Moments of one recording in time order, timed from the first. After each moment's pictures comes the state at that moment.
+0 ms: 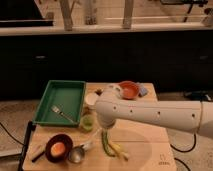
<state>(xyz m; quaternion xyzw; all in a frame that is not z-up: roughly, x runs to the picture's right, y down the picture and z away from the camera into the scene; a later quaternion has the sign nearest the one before) -0.002 0.195 0.719 -0.29 -0.11 -0.18 0.93</state>
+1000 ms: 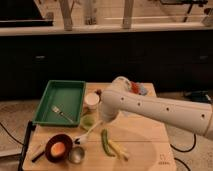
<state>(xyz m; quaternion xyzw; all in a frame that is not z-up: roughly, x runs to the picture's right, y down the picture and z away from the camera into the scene) -0.014 0.161 0.712 -0.28 -0.18 -0.16 0.93</state>
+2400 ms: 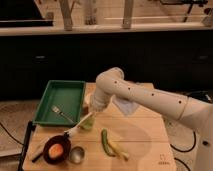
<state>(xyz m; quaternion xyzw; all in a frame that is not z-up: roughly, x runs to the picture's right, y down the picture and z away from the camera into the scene) -0.064 0.131 0.745 -0.30 -0.27 -0.17 0.90</state>
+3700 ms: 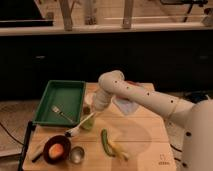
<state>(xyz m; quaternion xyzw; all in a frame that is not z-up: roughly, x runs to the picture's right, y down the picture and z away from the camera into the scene) -0.061 0.146 0.785 -0.35 -0.28 -0.15 0.88</state>
